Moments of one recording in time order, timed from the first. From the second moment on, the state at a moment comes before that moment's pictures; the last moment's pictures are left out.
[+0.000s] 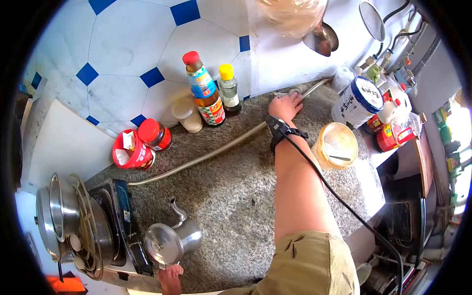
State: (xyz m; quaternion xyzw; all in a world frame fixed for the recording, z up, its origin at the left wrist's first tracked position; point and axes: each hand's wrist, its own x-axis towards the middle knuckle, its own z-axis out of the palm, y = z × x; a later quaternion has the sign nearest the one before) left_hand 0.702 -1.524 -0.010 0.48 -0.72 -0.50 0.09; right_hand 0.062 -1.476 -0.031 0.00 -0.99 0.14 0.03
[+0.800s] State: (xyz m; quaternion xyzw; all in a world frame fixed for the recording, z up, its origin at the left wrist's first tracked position) left_hand 0.661 -1.528 0.017 0.37 -0.55 -0.72 0.21; right_hand 0.150 -1.426 -0.032 0.04 -0.90 0.42 0.13
